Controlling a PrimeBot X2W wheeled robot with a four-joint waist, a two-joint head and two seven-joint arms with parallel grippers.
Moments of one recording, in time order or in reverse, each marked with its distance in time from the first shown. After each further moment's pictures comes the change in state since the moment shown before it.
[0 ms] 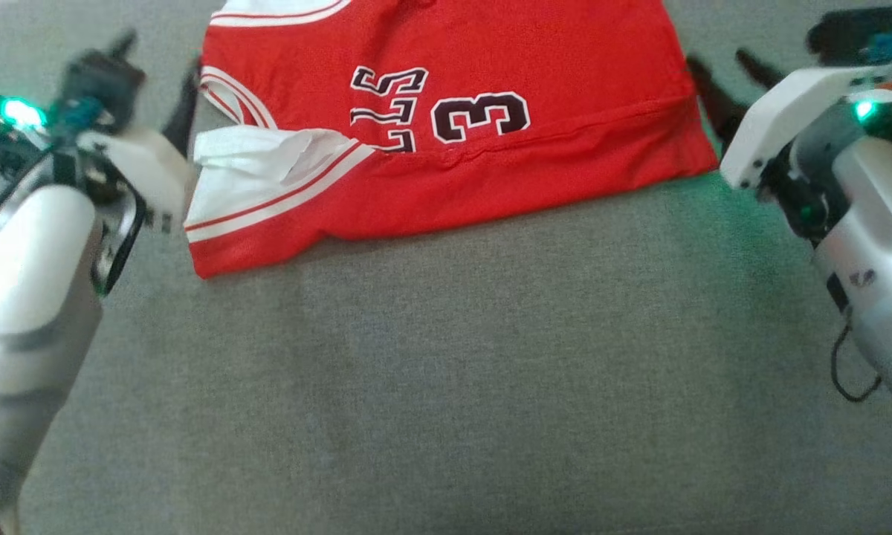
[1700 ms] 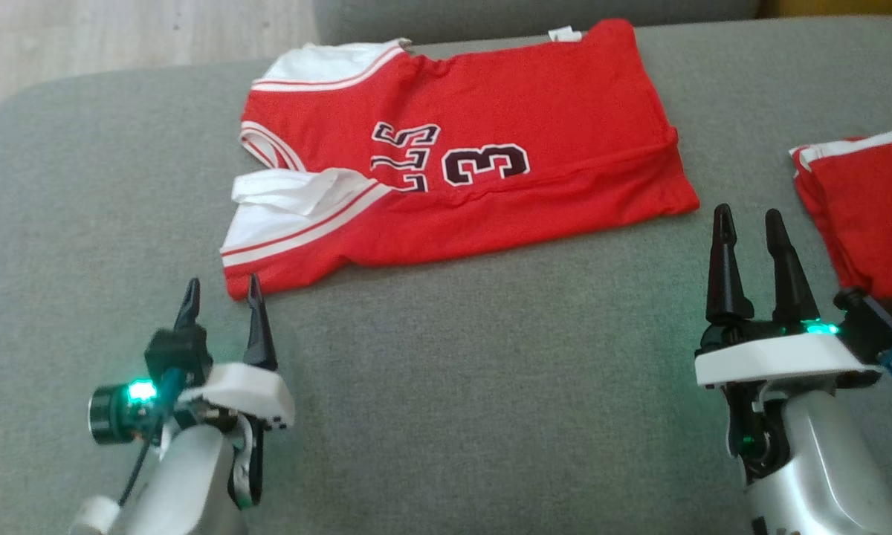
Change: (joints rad) left arm 0.586 -0.379 0.462 -0.044 0.099 0.179 -0.330; right arm 0.769 0.300 -0.667 -0.648 -0.446 0.000 -0.383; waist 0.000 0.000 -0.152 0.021
